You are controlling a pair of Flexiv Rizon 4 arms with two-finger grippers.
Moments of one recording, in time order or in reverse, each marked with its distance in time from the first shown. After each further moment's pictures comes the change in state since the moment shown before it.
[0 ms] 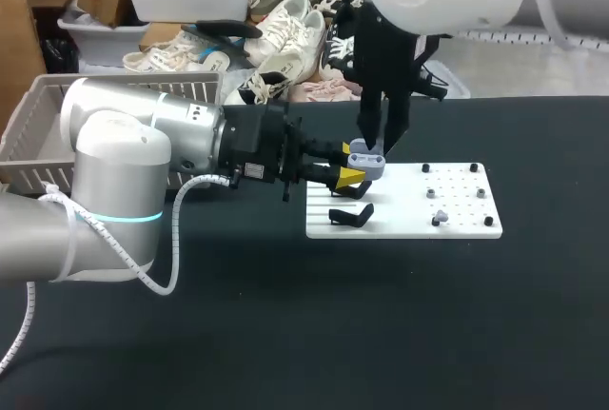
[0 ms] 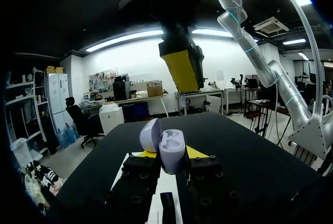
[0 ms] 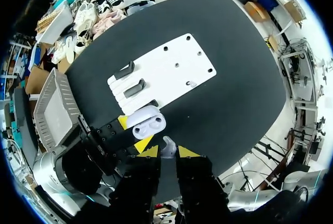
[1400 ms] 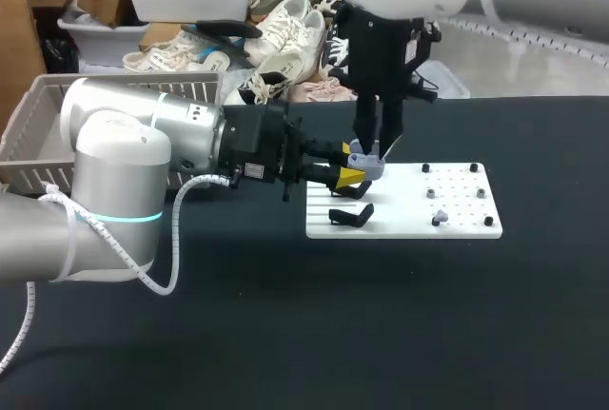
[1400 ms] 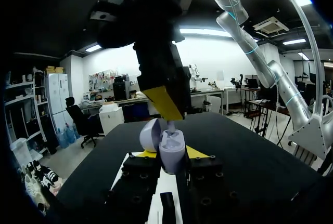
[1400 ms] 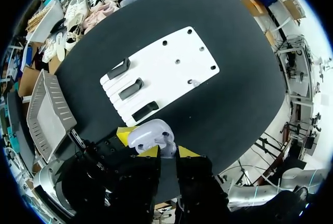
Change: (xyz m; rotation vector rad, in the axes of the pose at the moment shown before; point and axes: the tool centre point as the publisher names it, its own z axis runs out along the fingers) left arm 0.000 0.000 0.000 0.000 0.000 0.000; right arm -0.015 0.012 0.021 0.053 0.070 0.022
